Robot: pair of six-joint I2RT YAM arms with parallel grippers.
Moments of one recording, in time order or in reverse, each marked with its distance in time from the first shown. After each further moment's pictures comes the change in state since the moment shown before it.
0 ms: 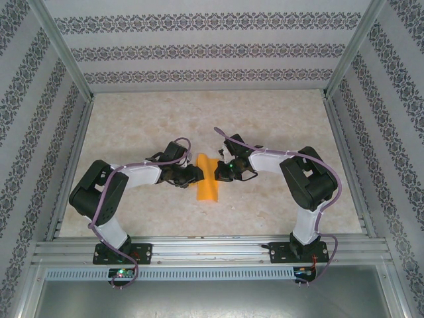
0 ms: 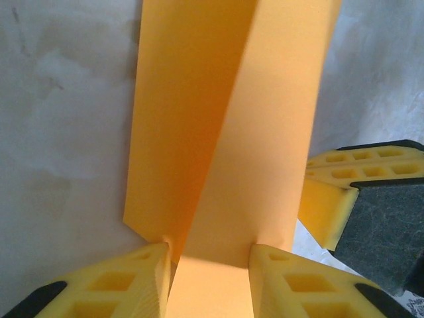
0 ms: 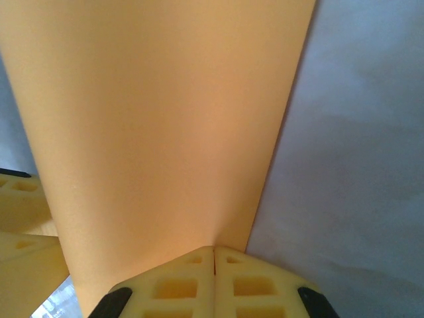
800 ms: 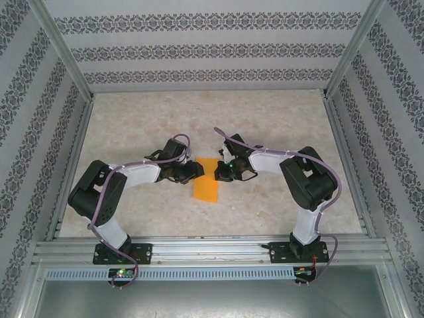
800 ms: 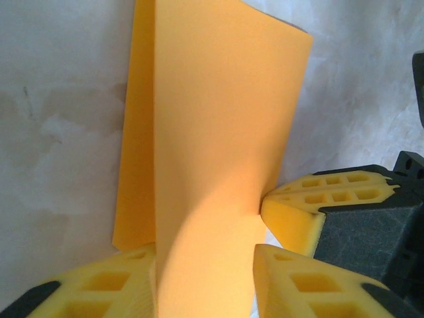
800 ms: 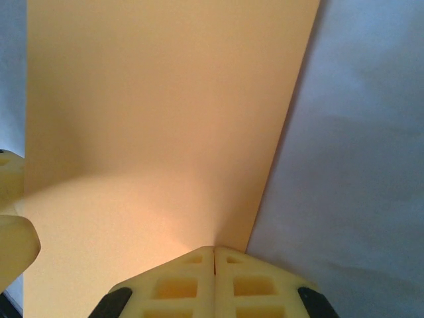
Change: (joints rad) left arm 0.014 -0.008 0.021 0.014 -0.033 0.012; right arm 0.000 0.000 0.000 0.000 0.000 -0.003
